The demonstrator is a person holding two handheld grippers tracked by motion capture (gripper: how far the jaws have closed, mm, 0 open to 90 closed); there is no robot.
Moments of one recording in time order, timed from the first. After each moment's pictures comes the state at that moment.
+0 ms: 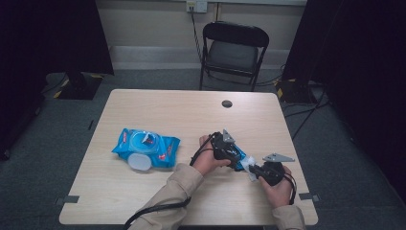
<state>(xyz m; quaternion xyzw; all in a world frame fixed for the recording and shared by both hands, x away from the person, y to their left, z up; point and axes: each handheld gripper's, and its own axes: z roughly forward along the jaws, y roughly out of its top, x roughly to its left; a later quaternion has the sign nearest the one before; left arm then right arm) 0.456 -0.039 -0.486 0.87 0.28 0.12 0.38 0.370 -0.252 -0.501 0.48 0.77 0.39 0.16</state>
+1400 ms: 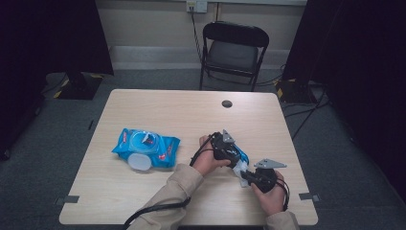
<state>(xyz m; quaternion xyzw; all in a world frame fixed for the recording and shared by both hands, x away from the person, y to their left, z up) 0.455 -0.039 -0.487 0.87 0.28 0.13 0.38 0.351 -0.224 -0.500 0.46 0.78 0.39 0.14</state>
